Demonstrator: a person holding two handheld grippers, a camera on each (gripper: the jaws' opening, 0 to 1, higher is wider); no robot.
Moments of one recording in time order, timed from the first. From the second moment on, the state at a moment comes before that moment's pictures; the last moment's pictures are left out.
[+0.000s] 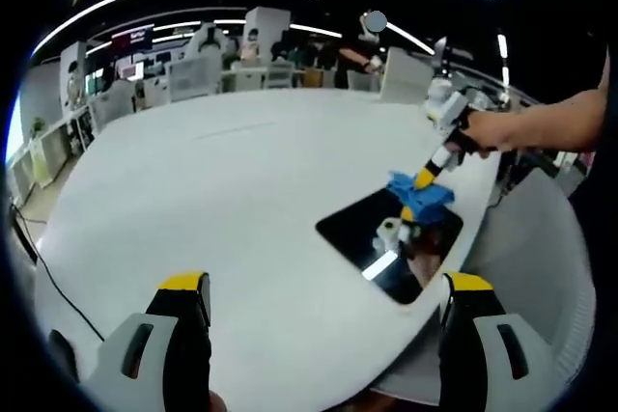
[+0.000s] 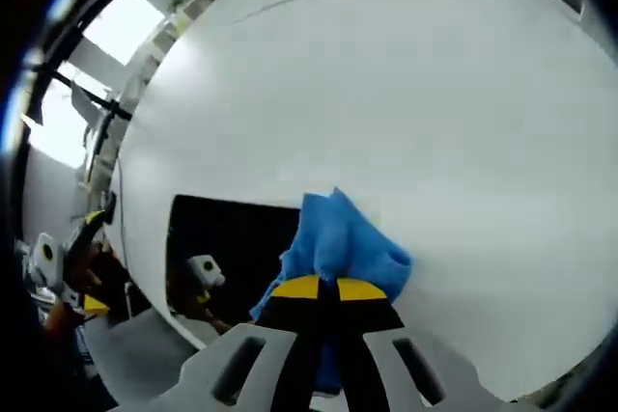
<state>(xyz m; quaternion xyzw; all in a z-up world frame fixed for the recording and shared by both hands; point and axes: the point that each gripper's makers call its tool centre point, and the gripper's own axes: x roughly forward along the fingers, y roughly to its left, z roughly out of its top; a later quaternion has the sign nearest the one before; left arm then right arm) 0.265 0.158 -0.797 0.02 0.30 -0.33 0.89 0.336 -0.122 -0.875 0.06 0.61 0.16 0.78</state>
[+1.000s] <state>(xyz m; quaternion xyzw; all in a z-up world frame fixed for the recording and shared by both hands) 0.268 0.137 -0.783 0.03 0.27 -0.36 0.89 0.358 -0.117 -0.872 -0.11 0.55 0.21 0.80</state>
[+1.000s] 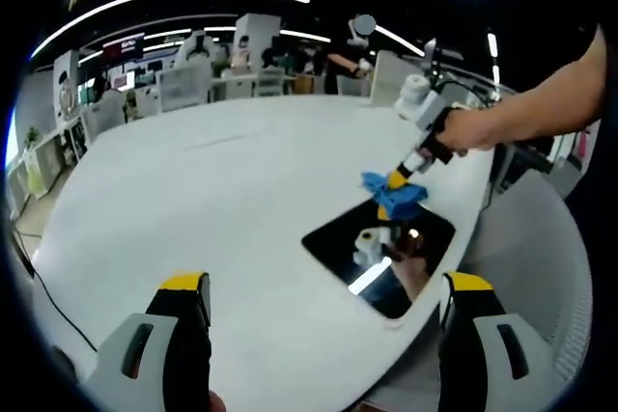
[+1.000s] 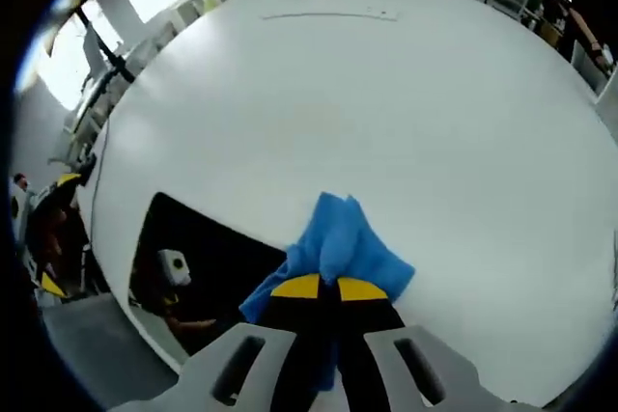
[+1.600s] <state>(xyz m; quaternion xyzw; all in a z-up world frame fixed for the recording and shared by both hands) 0.272 0.143 -0.788 0.04 0.28 -0.36 0.89 0.365 -0.183 -0.803 -0.07 0.50 0.19 0.84</state>
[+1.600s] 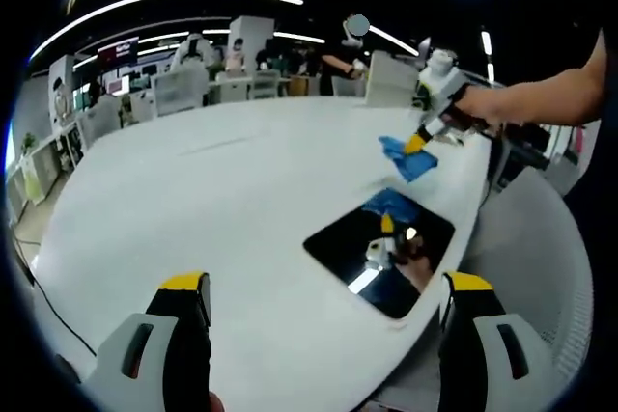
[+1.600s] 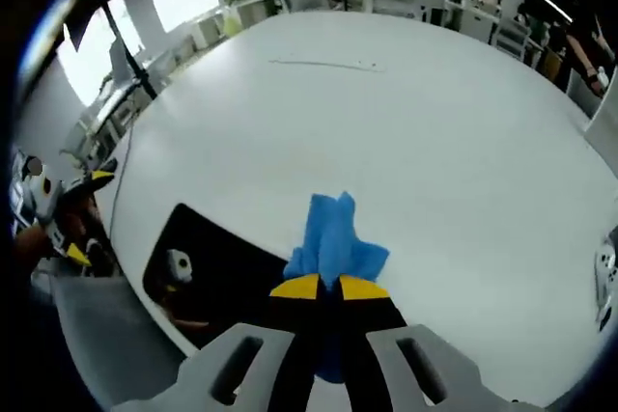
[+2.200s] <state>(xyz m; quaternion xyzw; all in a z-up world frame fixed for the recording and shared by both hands) 0.280 0.158 -0.788 0.03 0.29 -0.33 0.90 0.331 -0.228 -0.878 -0.09 0.57 0.16 0.80</state>
